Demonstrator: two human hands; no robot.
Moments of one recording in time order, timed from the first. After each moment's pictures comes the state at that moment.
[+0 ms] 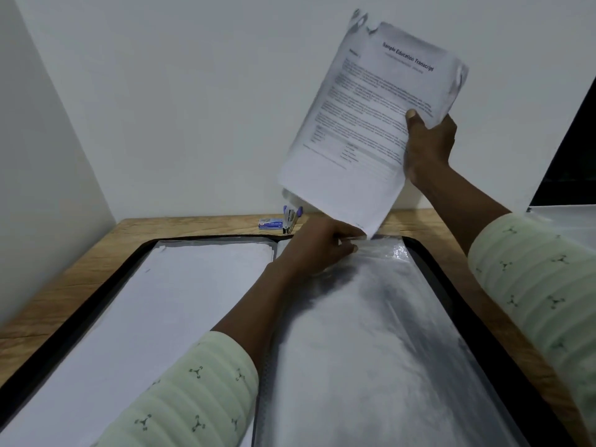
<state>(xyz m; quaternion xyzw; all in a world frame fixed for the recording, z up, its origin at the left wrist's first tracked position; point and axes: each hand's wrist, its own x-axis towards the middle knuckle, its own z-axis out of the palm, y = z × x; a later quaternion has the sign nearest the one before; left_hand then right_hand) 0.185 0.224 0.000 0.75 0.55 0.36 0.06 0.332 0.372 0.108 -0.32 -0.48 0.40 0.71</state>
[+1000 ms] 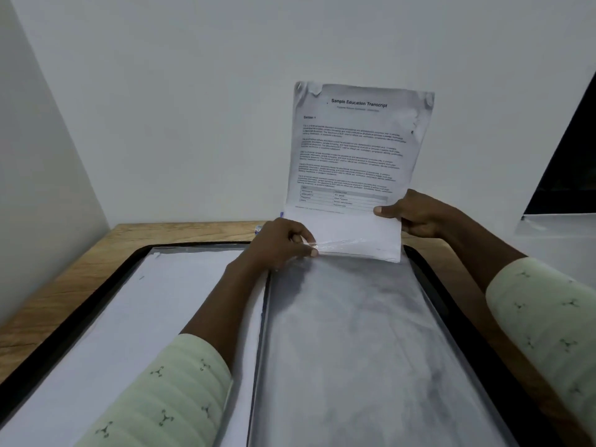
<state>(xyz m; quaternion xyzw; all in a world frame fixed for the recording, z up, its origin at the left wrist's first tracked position) 0.128 0.221 0.006 0.65 0.64 0.36 0.18 0.372 0.381 0.038 -0.32 -0.66 0.62 0.28</state>
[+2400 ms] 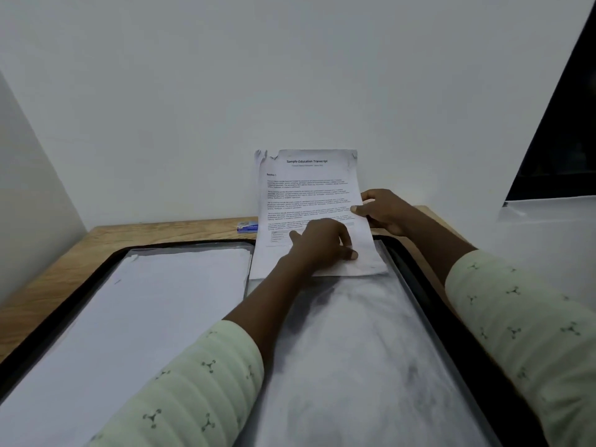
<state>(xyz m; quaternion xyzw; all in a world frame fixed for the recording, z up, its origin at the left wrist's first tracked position) 0.226 0.253 0.009 0.67 0.70 0.22 0.12 0.353 0.376 0.023 -0.47 -0.67 0.49 0.32</state>
